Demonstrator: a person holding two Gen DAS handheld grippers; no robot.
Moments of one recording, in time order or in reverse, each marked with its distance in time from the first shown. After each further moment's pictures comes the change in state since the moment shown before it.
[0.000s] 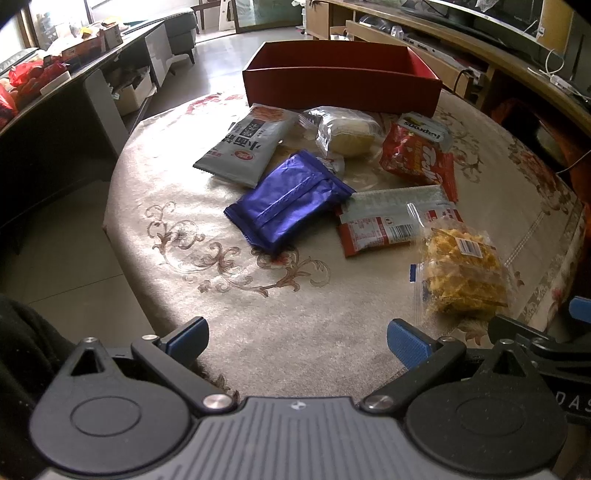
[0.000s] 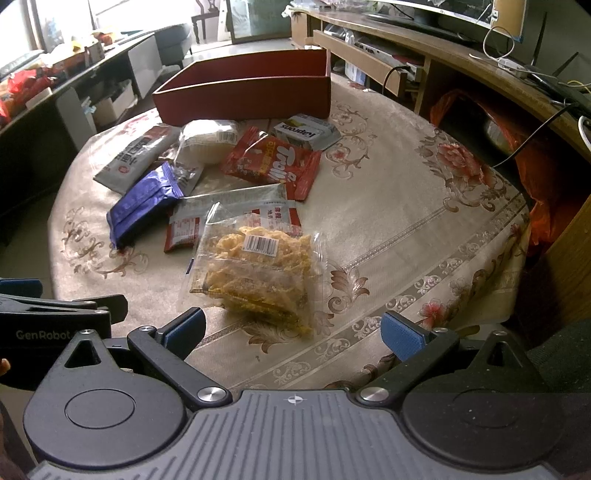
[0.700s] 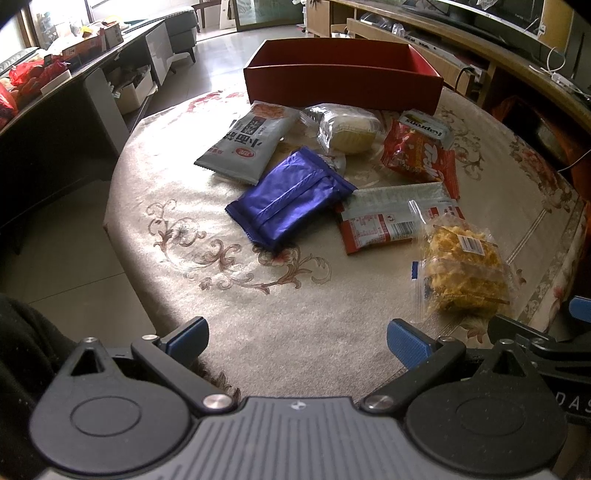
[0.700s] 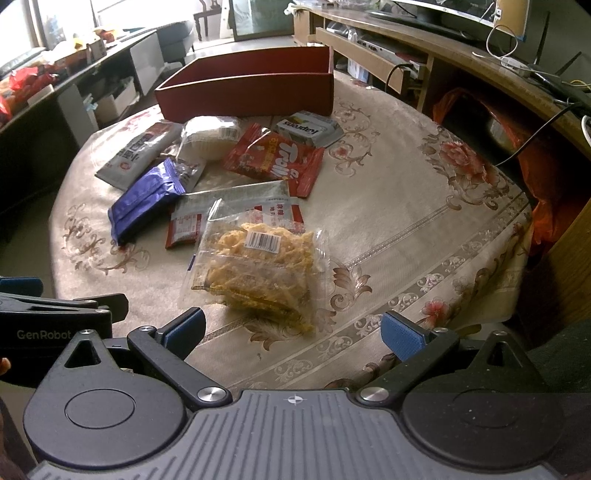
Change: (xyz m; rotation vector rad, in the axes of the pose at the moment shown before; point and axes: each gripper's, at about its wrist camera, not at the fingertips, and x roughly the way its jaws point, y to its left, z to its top) left arm 0.000 0.002 -0.003 0.000 0.002 0.001; right arm 0.001 0.001 -0.001 -0.002 0.004 0.001
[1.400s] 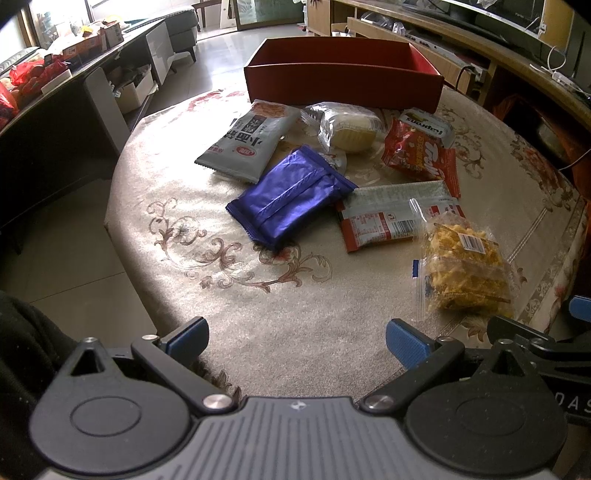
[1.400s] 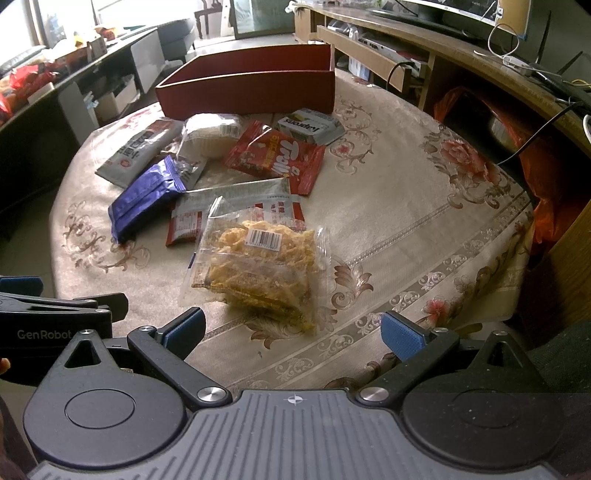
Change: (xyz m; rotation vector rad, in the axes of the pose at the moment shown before) left arm 0.001 0.001 -0.001 0.002 0.005 0.002; right arm 0.002 0.002 -0.002 -0.002 0.005 -0.001
